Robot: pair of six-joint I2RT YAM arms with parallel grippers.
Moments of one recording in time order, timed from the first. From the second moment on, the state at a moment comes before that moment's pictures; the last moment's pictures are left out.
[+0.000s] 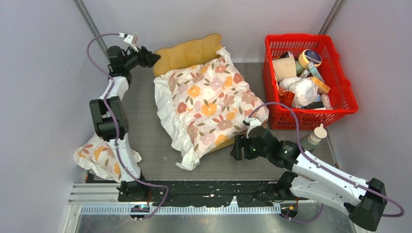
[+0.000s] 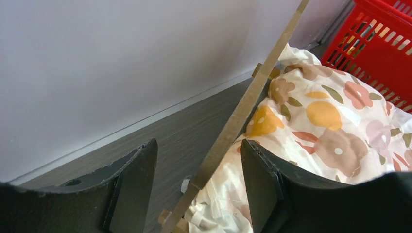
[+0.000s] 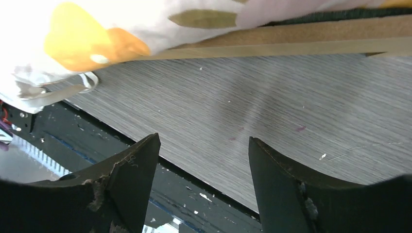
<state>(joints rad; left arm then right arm) 0.16 2.07 1.66 0.36 0.86 -0.18 0.86 0.82 0.61 -0.56 0.05 0.59</state>
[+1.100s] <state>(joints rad) 0.28 1.54 1.03 0.40 0.57 -0.01 0.59 1.46 0.84 -0.37 0.22 0.32</state>
